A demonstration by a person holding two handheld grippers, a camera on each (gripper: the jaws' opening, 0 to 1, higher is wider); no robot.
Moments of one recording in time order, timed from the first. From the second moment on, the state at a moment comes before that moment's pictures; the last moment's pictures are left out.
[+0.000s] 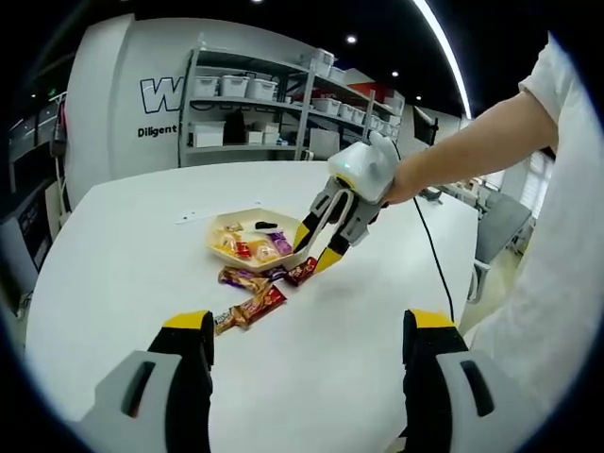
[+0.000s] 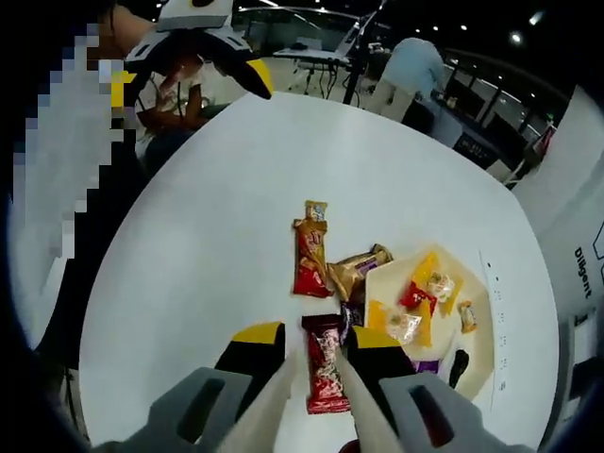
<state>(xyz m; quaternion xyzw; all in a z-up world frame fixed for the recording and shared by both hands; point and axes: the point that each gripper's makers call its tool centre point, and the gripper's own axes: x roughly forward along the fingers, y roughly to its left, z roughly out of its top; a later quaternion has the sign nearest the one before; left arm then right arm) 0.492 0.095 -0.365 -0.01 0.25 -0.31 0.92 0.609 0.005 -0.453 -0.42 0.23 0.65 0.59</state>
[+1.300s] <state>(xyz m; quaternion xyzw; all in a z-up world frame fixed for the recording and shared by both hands) 0.494 0.096 -0.359 0.00 0.25 -0.31 0.92 0.609 -0.005 -0.474 -0.40 0.28 0.64 0.59</state>
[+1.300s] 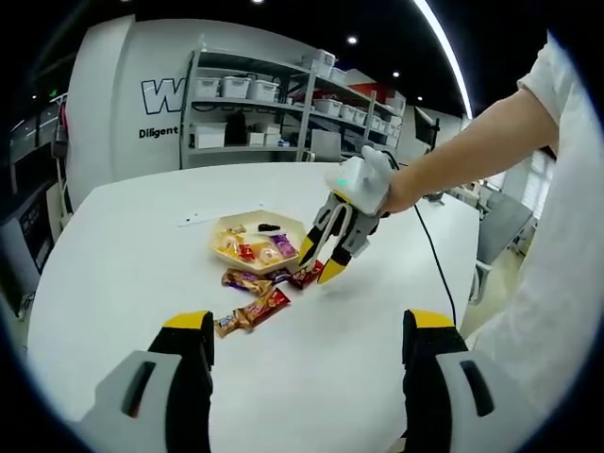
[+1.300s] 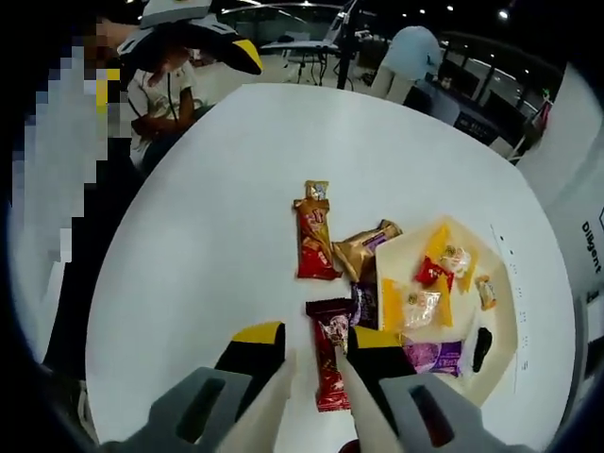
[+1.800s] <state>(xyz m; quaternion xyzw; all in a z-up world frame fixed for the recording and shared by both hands) 0.497 0.091 -0.359 0.00 0.25 -0.32 0.92 0.578 -0.010 -0.470 -0.40 0.29 0.66 0.56</state>
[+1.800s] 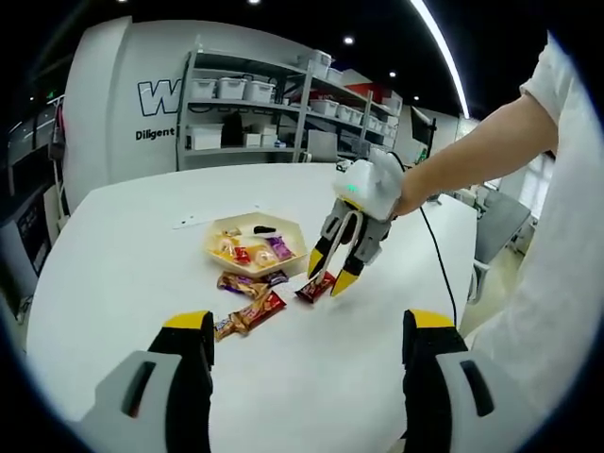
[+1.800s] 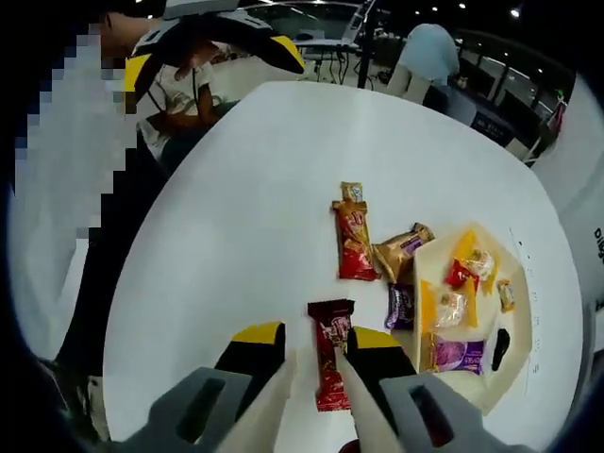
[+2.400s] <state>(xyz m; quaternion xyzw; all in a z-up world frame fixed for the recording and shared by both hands) 0.493 0.097 -0.362 0.00 0.25 -0.31 0.92 0.589 -0.005 -0.473 -0.42 0.27 0.68 0.54</state>
